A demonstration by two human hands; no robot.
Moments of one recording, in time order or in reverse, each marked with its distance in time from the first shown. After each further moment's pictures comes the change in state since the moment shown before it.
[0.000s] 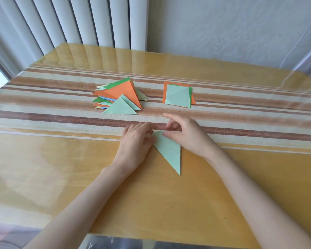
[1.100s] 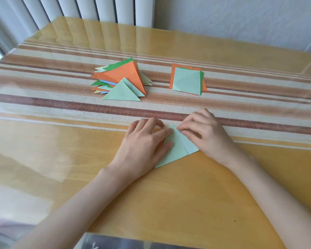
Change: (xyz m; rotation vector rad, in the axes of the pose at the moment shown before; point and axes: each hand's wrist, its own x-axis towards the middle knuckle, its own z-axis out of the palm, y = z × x) left_hand -0.018 0.000 0.008 0.353 -0.053 0.210; right_hand -0.013 0.043 0.006 -0.220 0.195 -0.482
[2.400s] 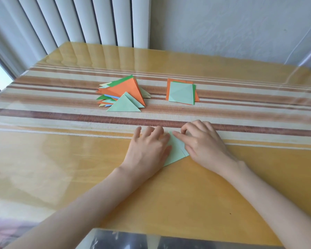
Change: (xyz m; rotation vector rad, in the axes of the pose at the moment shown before) left_hand 0.005 0.012 0.001 0.251 -0.013 0.045; right_hand -0.014 -0.016 -0.006 -0.431 -0.088 -0.046
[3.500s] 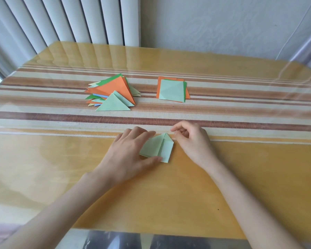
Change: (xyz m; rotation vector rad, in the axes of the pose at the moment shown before) left_hand -0.014 -0.012 -0.020 -0.355 -0.153 -0.071; right_hand 0.004 -0.022 -0.013 0.709 0.003 0.676
